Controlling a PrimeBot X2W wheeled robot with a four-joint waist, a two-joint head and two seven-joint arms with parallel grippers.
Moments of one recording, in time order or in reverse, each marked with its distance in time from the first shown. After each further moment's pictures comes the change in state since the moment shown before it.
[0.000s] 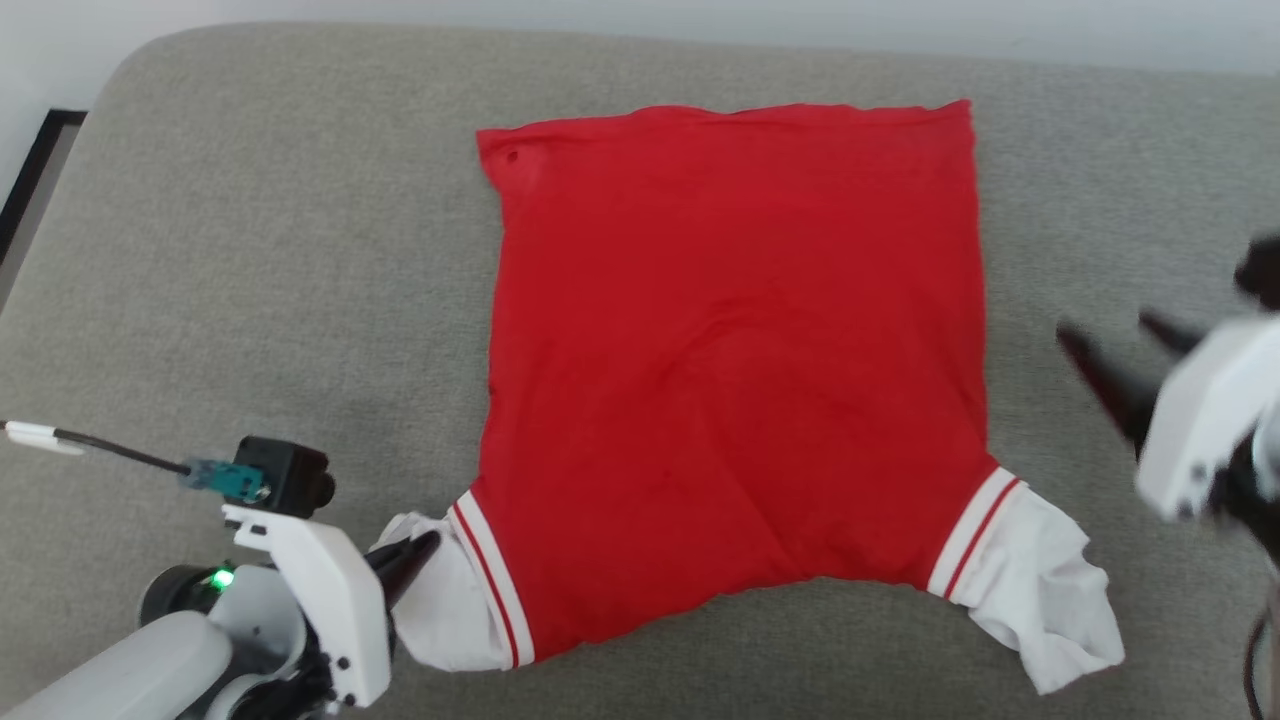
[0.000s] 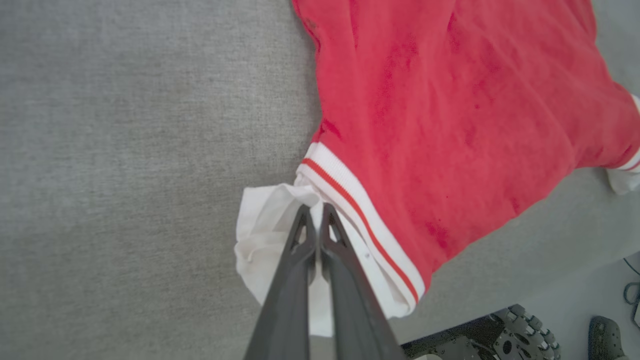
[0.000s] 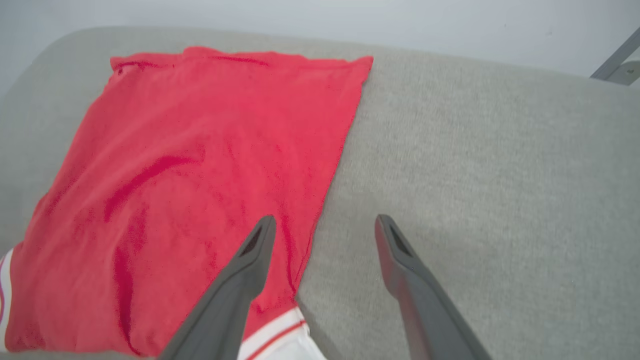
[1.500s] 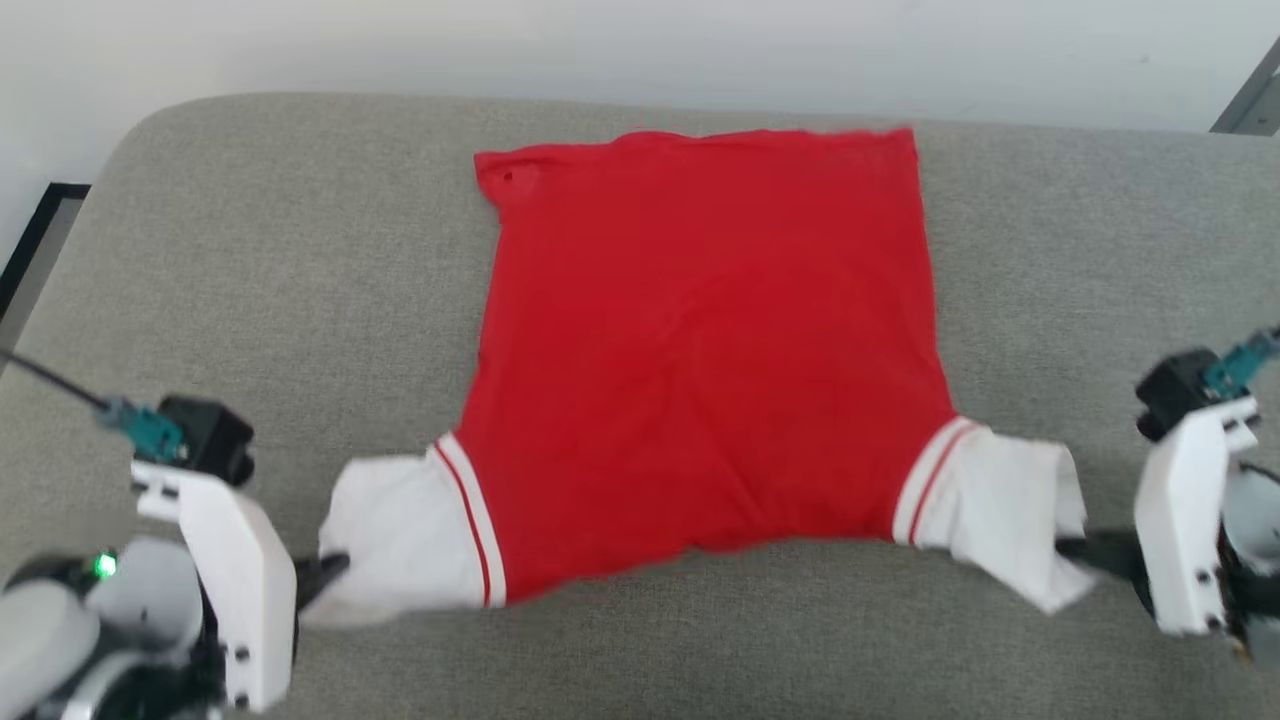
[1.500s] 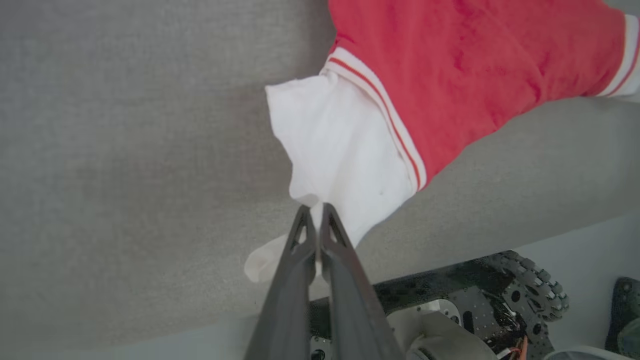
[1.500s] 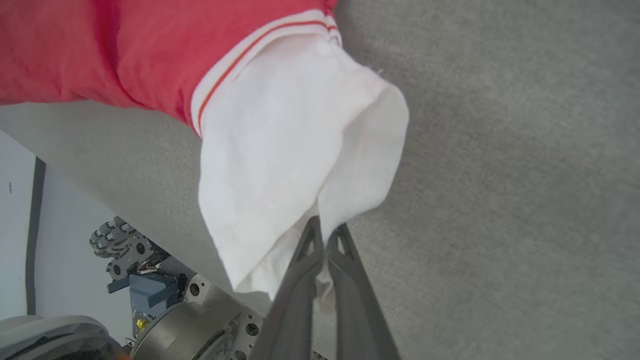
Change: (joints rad) left arm -0.081 0.230 0.026 -0.212 -0.075 0.109 0.288; right arm 0.000 -0.321 0.282 0.277 0.456 0.000 0.171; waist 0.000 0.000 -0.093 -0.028
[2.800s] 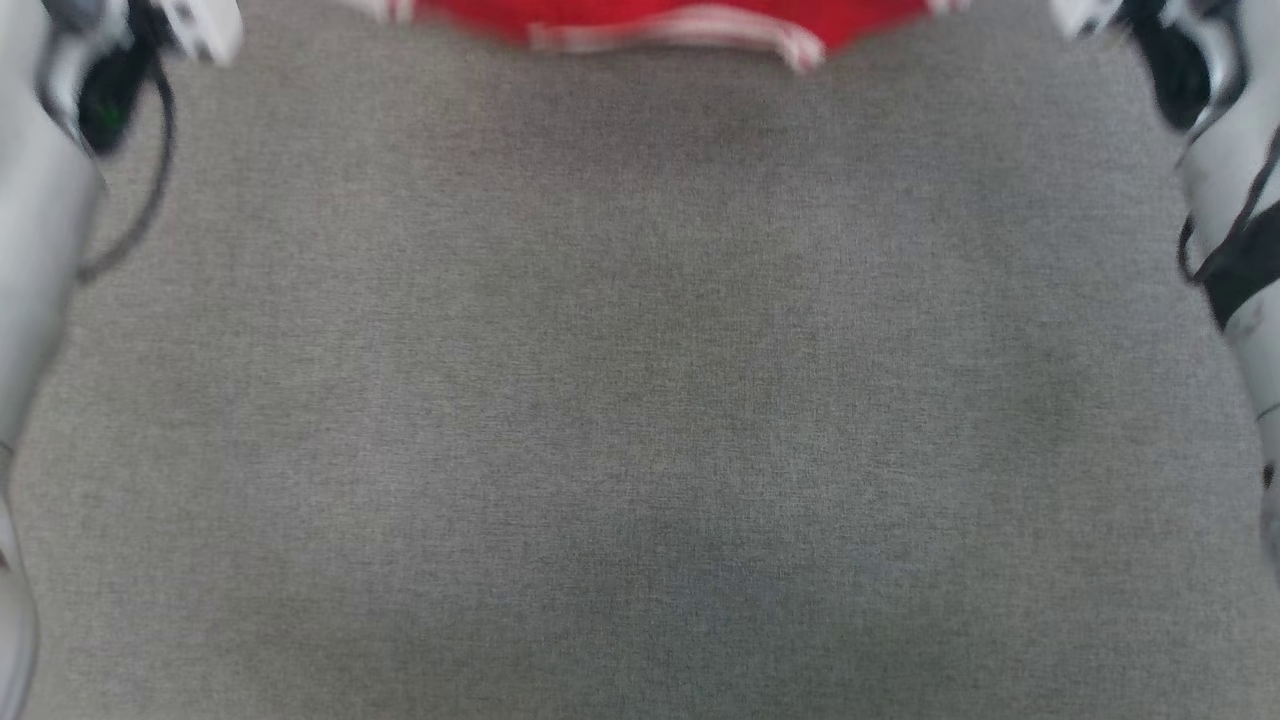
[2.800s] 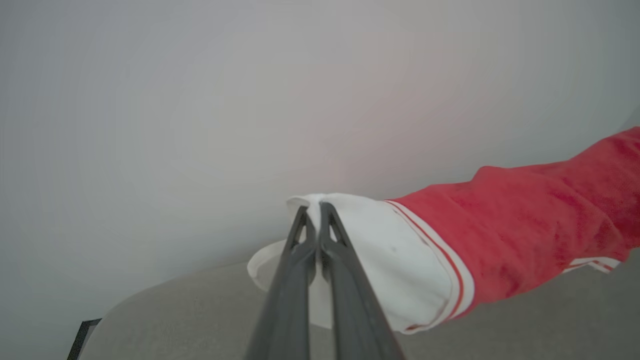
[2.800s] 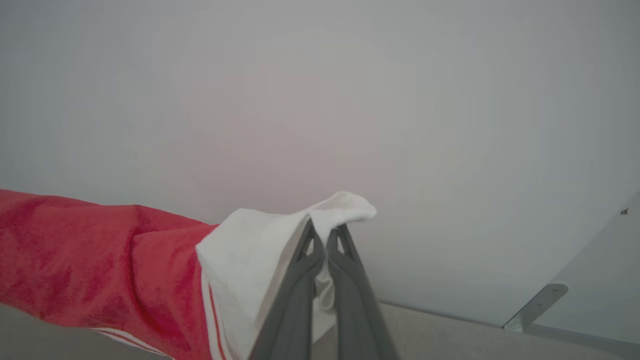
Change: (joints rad) left arm -0.878 -0.620 0.084 1.244 0.450 -0.456 -0.502; right arm -1.037 0.367 0.052 0.982 -0.554 0.000 -1.136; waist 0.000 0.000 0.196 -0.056
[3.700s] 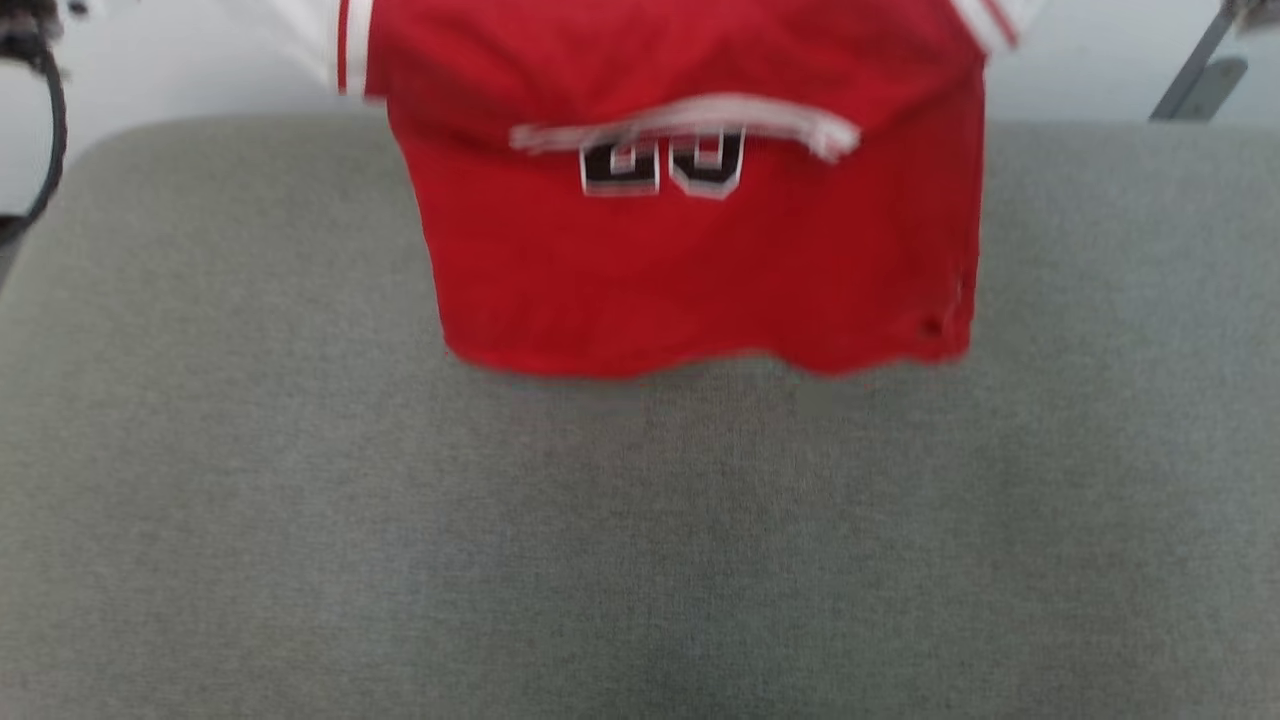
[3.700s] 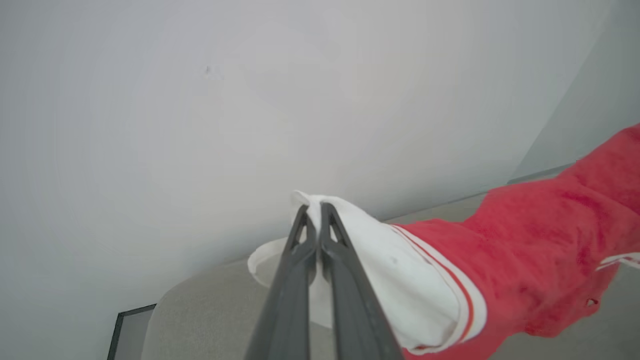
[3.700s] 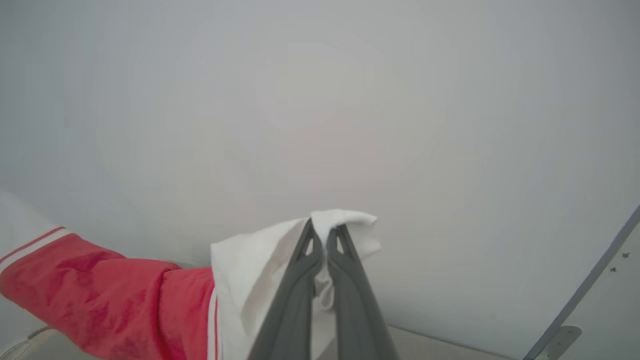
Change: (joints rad) left arm 0.025 0.227 0.063 -0.468 -0.150 0.085 0.567; right arm 0.192 -0.069 -0.148 -0.657 0.238 0.000 0.654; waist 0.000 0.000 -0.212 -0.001
